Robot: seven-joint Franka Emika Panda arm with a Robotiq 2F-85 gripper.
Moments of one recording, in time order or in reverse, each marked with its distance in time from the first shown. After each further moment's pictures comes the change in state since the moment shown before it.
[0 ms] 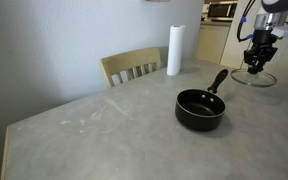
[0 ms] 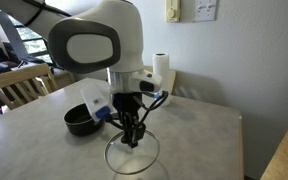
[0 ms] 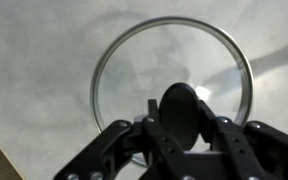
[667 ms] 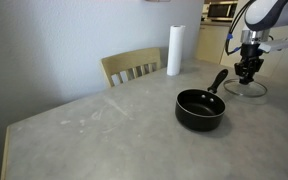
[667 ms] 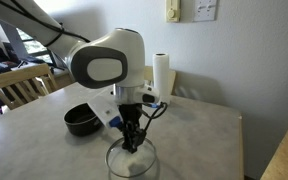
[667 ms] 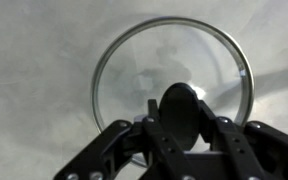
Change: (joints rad) arm 0.014 0.137 0.035 0.071 -0.011 0.004 -0.046
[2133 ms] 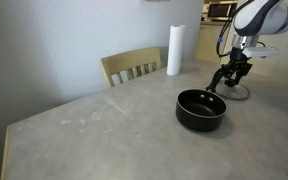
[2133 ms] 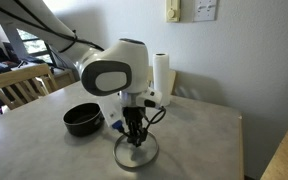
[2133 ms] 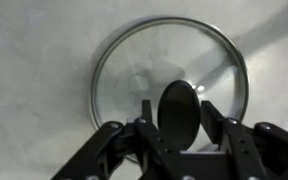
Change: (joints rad) arm -0.031 0.088 0.060 0.067 0.138 0.093 0.069
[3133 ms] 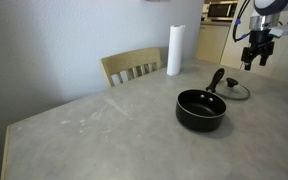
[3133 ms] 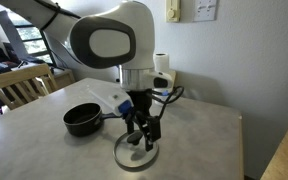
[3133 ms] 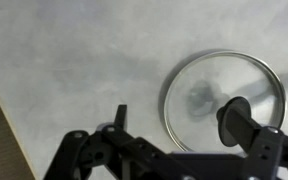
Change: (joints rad) arm -0.008 -0.156 -0.086 -0.020 -0.213 -0.194 -0.108
